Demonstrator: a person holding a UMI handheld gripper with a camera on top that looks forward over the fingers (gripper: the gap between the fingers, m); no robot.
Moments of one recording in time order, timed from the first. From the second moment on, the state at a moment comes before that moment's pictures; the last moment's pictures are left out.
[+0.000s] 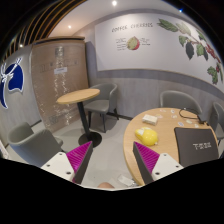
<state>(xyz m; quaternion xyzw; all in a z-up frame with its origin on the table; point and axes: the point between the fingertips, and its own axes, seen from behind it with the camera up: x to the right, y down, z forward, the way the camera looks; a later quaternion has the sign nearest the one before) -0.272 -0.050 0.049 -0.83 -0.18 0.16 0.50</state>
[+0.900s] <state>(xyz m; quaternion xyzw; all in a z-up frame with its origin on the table) -0.179 0.126 -0.019 -0.89 -0.14 0.08 0.43</state>
